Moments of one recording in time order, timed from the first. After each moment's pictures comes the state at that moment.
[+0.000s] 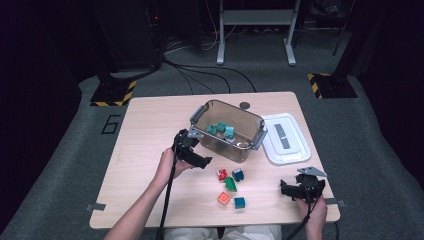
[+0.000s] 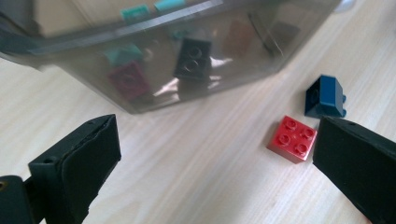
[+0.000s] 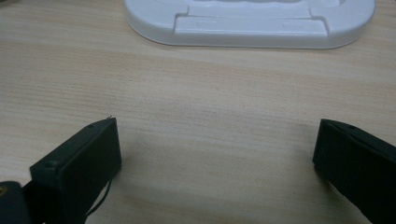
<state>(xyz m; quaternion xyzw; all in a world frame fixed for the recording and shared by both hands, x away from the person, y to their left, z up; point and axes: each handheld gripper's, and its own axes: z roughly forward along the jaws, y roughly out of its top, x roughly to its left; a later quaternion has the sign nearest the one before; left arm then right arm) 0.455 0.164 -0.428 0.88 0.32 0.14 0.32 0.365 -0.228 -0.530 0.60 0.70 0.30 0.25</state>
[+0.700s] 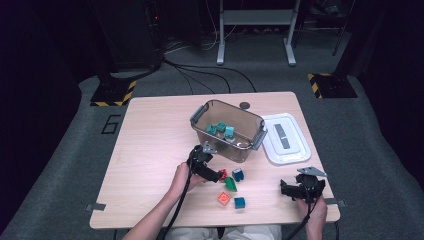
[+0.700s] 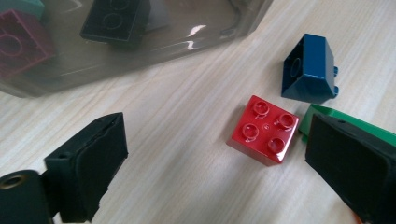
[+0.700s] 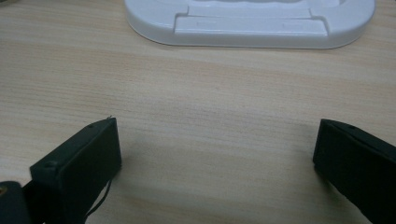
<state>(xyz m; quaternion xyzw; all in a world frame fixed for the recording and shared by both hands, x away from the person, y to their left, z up) 0.445 0.129 -0.488 0.89 0.32 0.10 0.32 0.365 -0.228 -0.530 0.60 0.70 0.30 0.25</state>
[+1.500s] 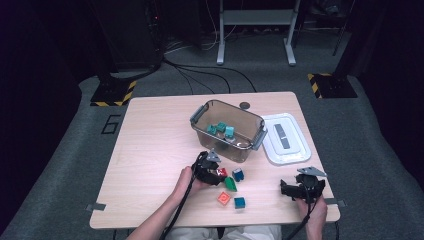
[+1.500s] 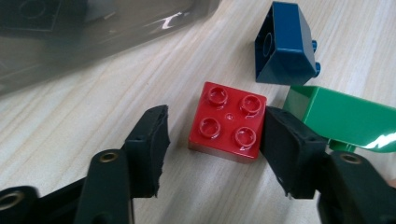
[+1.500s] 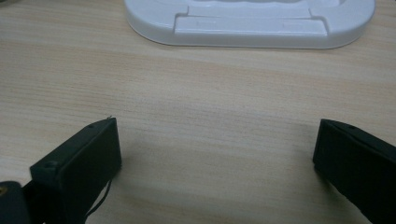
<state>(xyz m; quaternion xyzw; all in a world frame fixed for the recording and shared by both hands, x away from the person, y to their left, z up) 0.439 0.120 -0.511 0.90 0.26 0.08 0.33 0.365 -0.228 -0.530 0.60 0.70 0.30 0.25</state>
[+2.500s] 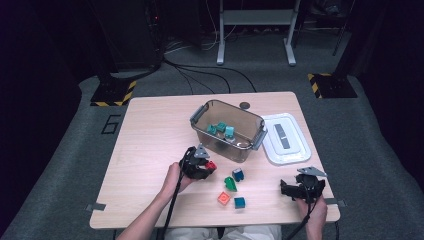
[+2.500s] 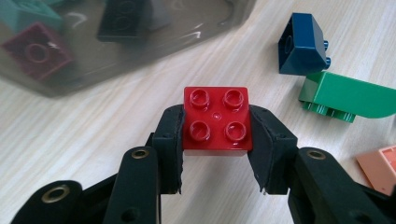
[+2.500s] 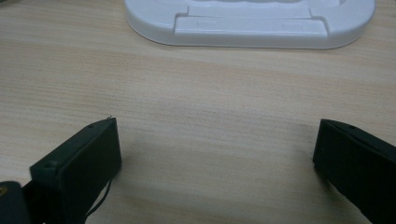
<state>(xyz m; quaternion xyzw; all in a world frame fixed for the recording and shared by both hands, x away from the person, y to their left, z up) 0.436 0.156 -0.477 0.90 0.27 0.12 0.33 0.365 -0.228 -0.530 0.60 0.70 0.30 0.25</state>
